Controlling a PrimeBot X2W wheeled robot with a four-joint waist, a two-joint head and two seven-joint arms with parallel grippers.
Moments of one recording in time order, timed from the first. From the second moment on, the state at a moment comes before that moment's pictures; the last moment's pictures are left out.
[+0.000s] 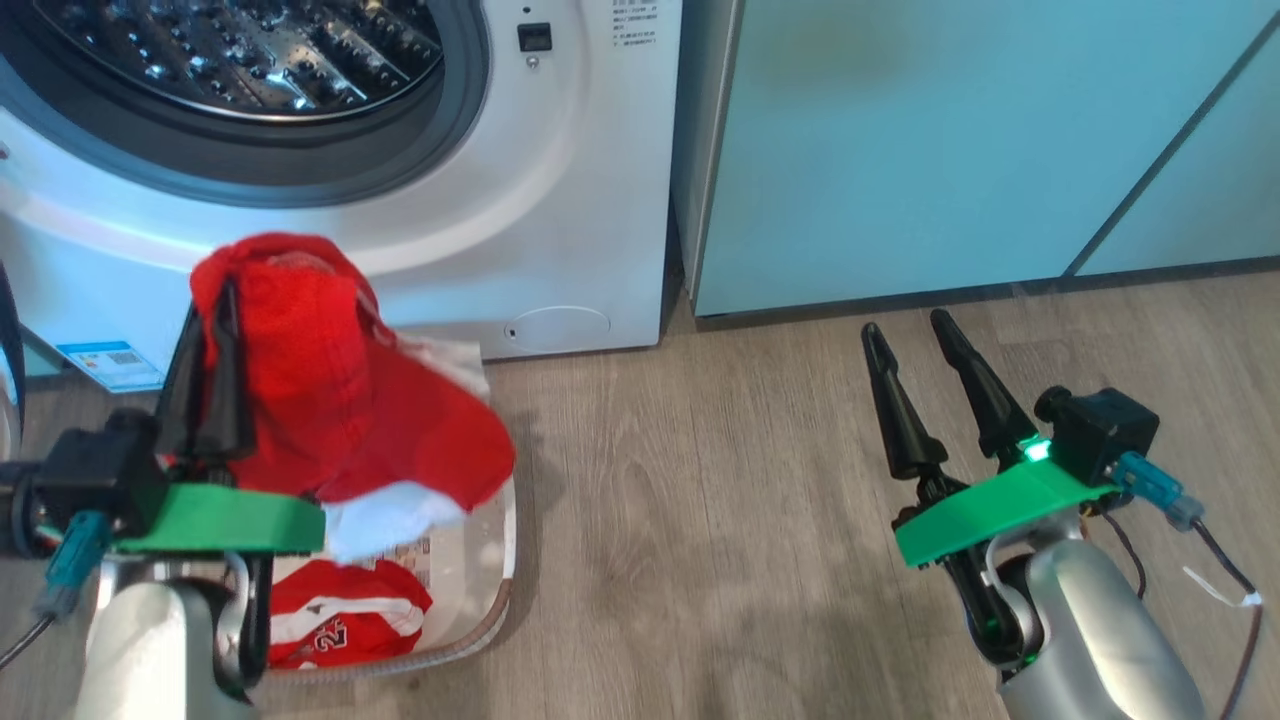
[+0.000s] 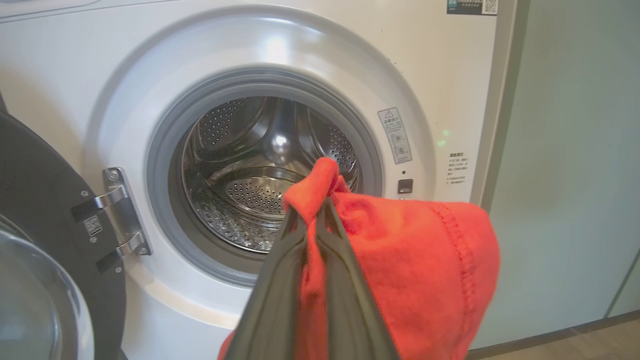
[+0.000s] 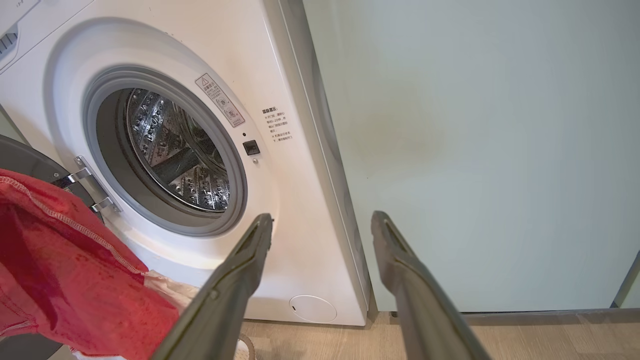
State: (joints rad) left arm -0.14 0.11 0.05 -0.03 -0.12 0.00 -0.25; right arm -0.22 -0.07 0.17 0.28 0.38 0.13 -0.26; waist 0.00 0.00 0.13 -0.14
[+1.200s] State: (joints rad) left arm -0.20 0.04 0.16 0.00 -0.17 -0.12 -0.25; right arm -0.22 -0.07 0.16 0.25 0.38 0.13 -0.26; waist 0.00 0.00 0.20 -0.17
